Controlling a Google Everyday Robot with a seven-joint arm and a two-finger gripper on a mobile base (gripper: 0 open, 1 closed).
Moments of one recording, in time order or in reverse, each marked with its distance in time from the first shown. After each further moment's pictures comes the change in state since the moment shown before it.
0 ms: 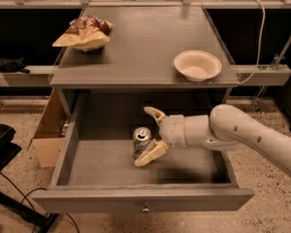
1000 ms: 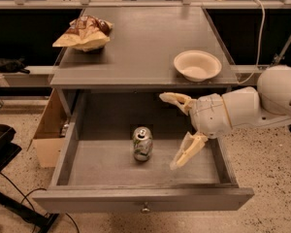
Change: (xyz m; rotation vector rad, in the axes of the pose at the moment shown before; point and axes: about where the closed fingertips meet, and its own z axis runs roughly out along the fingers) arm -0.091 0.047 -0.108 -0.165 0.087 -0.182
